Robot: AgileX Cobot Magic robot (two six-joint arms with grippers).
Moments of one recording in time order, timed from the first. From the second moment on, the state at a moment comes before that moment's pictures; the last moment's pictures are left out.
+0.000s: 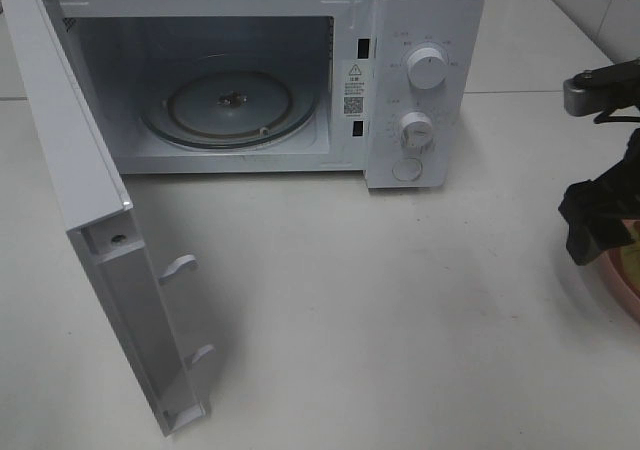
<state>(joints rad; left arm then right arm) -0.03 0.00 -0.52 -0.07 1.07 0.03 0.15 1.45 -0.85 -0.15 0.77 0.03</state>
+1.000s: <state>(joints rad) -0.03 0.00 -0.52 -0.07 1.07 0.03 0.06 1.72 -0.85 -0.16 0.61 0.04</state>
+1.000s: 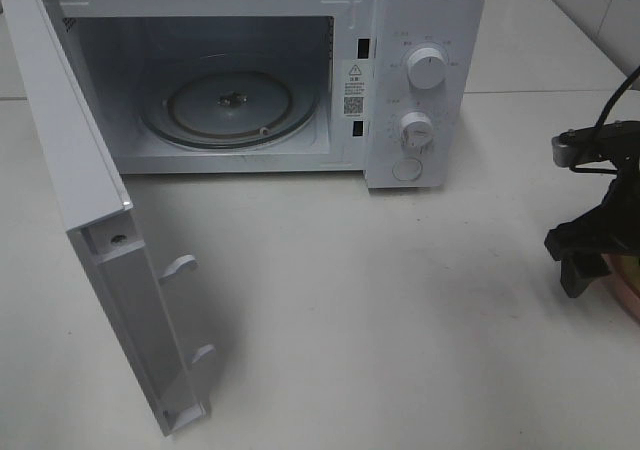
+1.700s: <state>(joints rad) -0.03 0.00 -0.52 -0.07 1.07 0.03 0.06 1.81 -0.85 -0.16 0.56 0.04</state>
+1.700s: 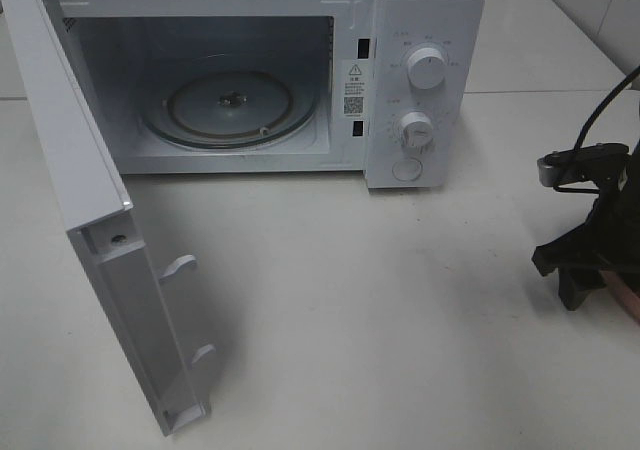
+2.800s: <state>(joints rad) -0.03 0.00 -0.52 -0.07 1.07 0.03 0.06 1.81 -0.86 -0.18 0.57 0.06</state>
